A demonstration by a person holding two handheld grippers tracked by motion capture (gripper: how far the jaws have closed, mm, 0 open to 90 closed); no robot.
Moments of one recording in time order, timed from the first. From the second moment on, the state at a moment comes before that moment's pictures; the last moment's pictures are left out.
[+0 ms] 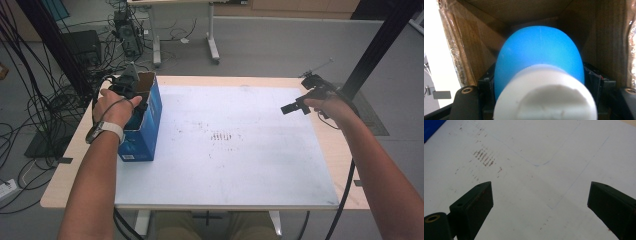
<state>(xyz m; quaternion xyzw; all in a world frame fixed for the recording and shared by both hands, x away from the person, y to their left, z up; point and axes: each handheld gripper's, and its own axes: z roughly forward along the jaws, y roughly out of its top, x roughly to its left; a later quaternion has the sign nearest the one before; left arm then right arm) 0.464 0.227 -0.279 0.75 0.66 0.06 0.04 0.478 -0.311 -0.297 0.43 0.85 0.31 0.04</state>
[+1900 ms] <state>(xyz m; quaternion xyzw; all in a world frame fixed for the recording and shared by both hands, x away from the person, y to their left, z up) 0.443 0.219 -0.215 0.76 0.64 0.10 0.09 0.469 -0.311 -0.287 0.42 0.85 0.31 0.04</state>
